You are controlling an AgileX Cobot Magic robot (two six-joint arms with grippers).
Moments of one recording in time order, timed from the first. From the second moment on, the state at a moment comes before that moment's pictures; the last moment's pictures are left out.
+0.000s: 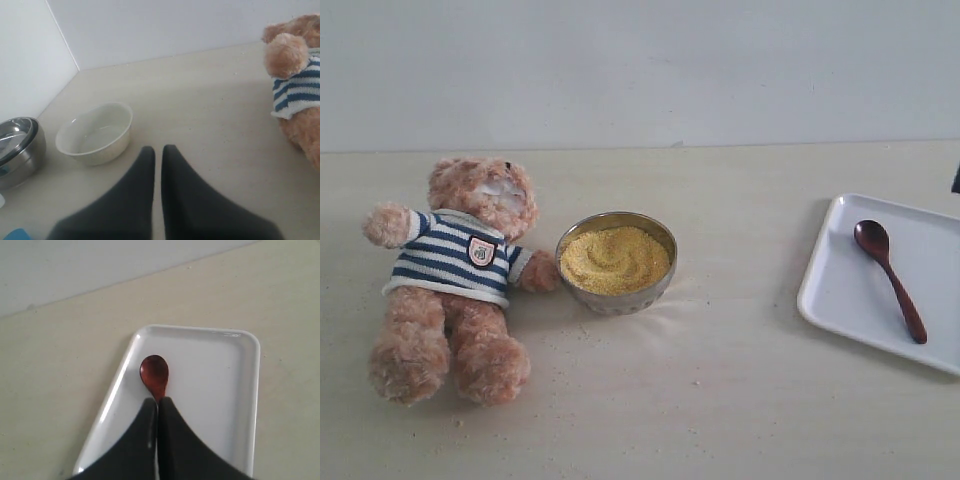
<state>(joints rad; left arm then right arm) 0.08 0.05 0.00 0.52 0.31 -0.29 0.02 1.10 -0.46 0.21 -0.05 0.07</state>
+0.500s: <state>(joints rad) 0.08 0.05 0.00 0.52 0.31 -0.29 0.02 0.37 -0.29 0.22 -0.05 -0.01</state>
